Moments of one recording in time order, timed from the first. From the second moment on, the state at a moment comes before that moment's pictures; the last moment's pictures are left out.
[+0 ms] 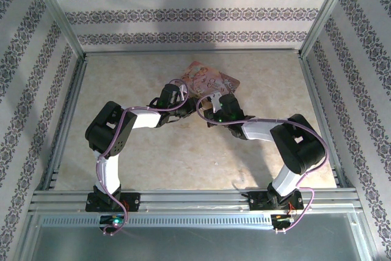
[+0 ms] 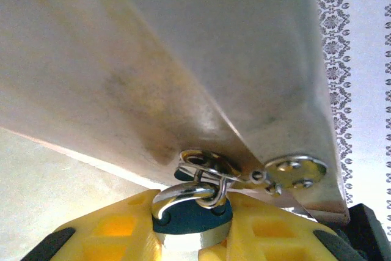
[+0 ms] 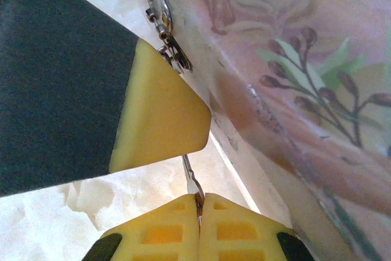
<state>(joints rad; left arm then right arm) -0.49 1.96 1.02 0.39 0.48 -0.99 0.53 1.69 0.73 0.35 -0.19 0.20</state>
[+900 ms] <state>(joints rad) -0.49 1.94 1.03 0.43 0.46 -1.17 0.51 1.70 0.75 0.44 -0.24 0.22</state>
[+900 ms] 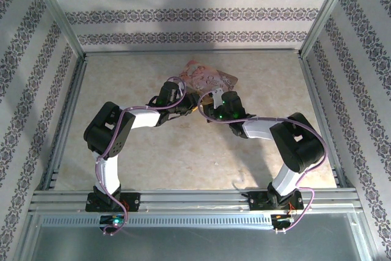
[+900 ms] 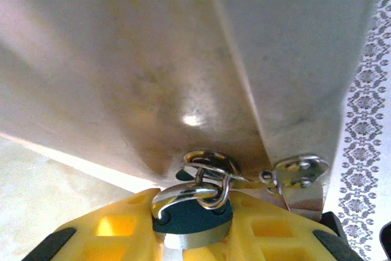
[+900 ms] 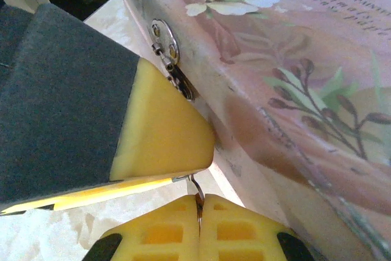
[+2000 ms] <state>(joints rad) -0.49 2.03 0.96 0.60 0.50 -1.30 0.50 1.83 0.70 0.60 -0.25 0.32</state>
